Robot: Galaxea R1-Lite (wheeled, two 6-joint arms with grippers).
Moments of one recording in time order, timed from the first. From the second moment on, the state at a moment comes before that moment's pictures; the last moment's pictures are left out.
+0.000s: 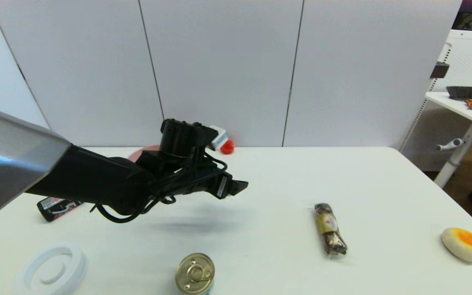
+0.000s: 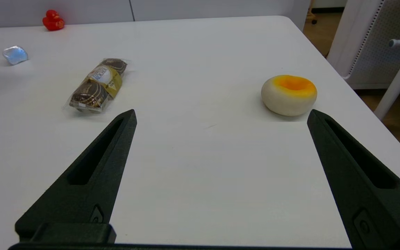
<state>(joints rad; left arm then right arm) -0.60 1.98 -1.12 -0.36 -0.13 0.07 0.01 0.00 0.00 0.00 -0.03 0.03</state>
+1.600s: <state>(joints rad) -0.56 2.00 -0.91 -0.65 -0.18 0.04 0.01 0.00 0.00 0.00 -0.03 0.03</state>
